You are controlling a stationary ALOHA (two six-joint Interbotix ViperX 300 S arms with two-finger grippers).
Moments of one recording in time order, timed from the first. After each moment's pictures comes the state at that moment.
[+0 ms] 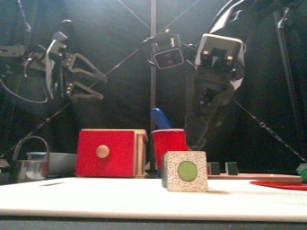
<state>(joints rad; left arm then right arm) 0.11 -0.45 1.21 -0.39 -0.71 0.03 0.20 0.13 0.45 -0.29 0.56 0.68</state>
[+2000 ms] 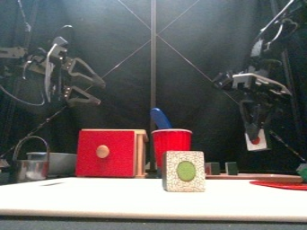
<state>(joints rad) 0.11 -0.45 1.22 -0.41 -0.71 0.03 -0.14 -0.34 0.88 -0.44 0.81 1.45</state>
